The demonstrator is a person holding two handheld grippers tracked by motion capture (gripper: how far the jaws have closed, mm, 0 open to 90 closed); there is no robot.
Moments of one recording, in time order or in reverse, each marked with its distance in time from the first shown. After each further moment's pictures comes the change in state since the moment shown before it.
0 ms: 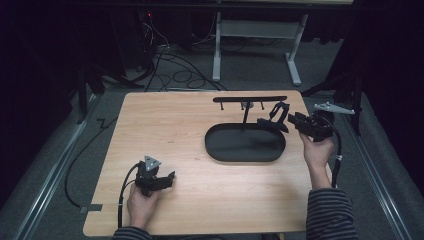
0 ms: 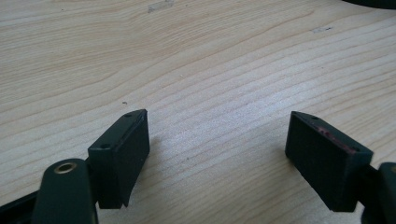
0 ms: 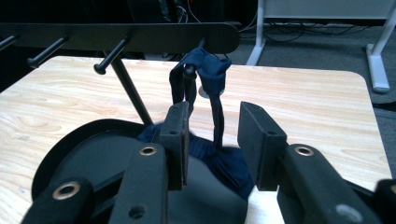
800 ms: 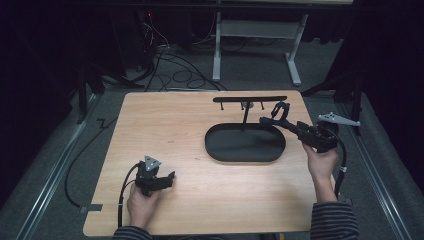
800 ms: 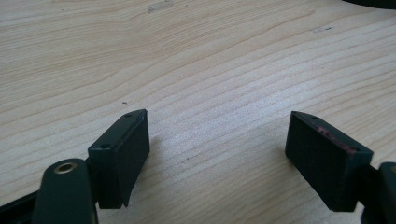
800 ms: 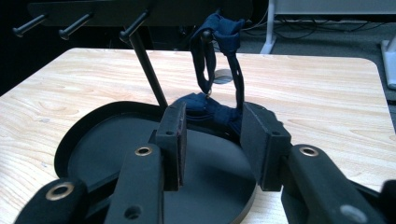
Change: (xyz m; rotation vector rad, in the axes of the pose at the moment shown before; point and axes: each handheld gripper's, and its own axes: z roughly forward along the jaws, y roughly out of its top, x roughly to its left) left arm 0.000 0.000 0.000 0.002 0.000 0.001; right arm 0.003 -0.022 -0.021 -0.004 0.042 -0.005
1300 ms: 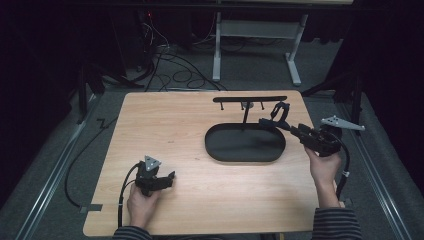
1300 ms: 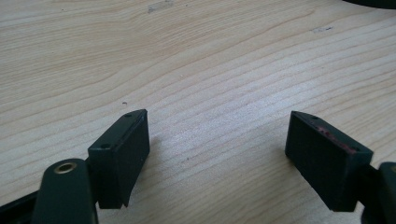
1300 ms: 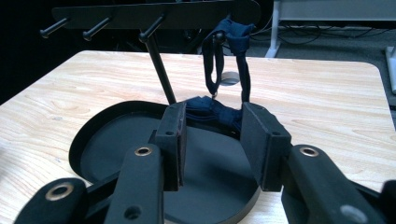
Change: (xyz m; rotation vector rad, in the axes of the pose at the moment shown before) left arm 0.000 0.000 0.000 0.000 0.000 0.000; right arm 0.006 -0.005 -0.014 -0.018 0.018 -0.006
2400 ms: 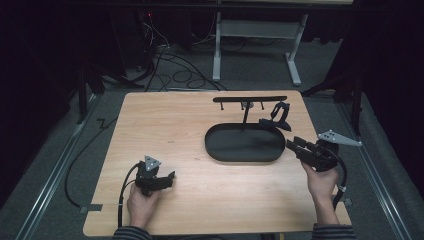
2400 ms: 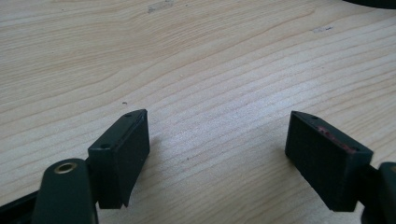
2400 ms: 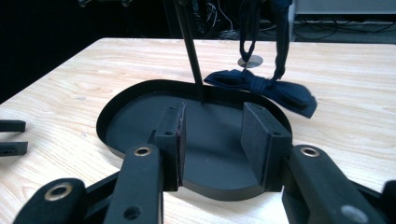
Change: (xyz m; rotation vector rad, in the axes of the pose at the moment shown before) left arm 0.000 0.000 0.000 0.000 0.000 0.000; right arm 0.021 -0.030 -0.014 0.013 0.048 -0.012
